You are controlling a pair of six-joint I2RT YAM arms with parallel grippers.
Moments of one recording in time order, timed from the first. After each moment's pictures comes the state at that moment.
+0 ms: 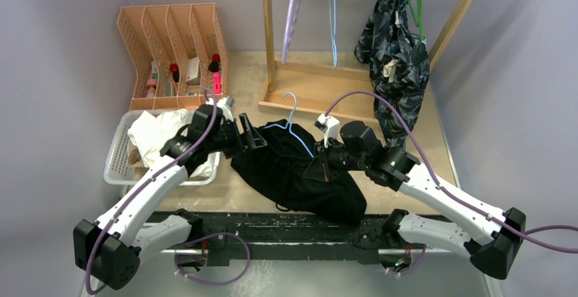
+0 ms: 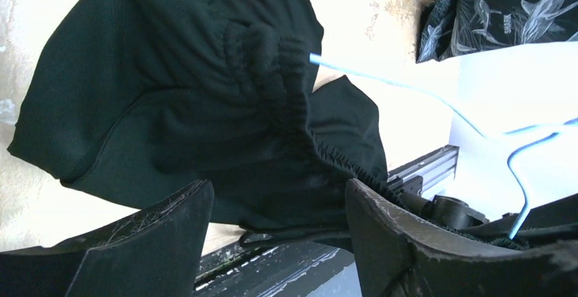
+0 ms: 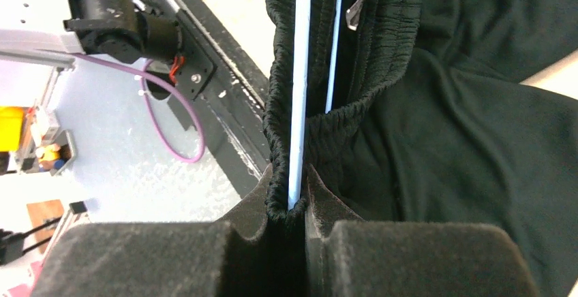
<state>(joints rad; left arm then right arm) -0.42 1.01 0.84 -0.52 0.29 -0.77 0.84 0.98 0.88 -0.52 -0.31 0.48</state>
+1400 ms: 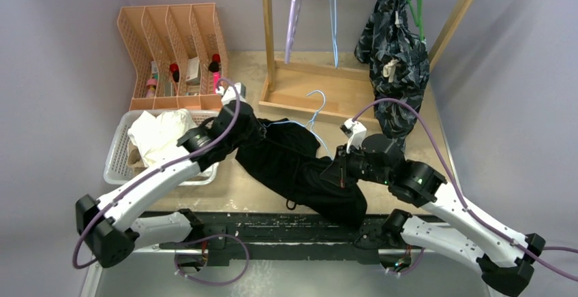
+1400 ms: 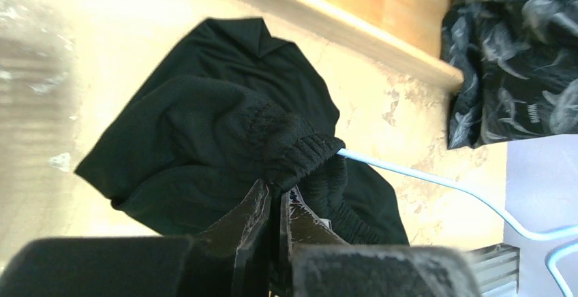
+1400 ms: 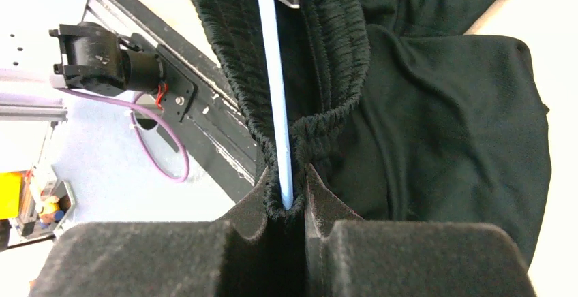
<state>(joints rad) -0.74 1.18 1.06 -0.55 -0.29 -0.87 0.86 0.76 0.85 -0.69 -0.10 0.59</state>
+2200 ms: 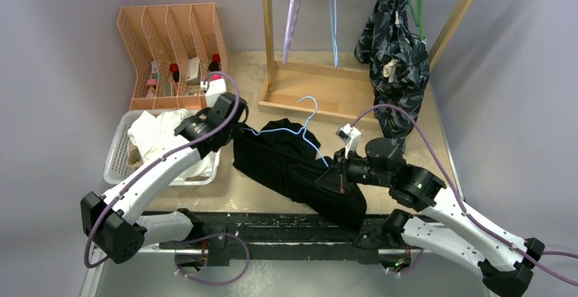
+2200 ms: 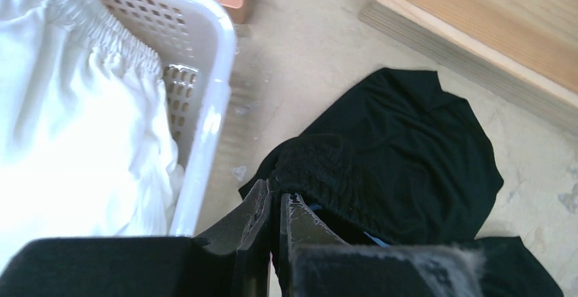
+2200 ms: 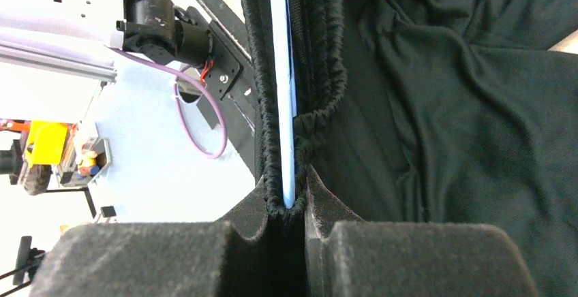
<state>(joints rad) -0.65 1.20 1.12 -0.79 -0.59 -0.72 0.86 0.70 0.76 -0.58 -0.29 0.58</state>
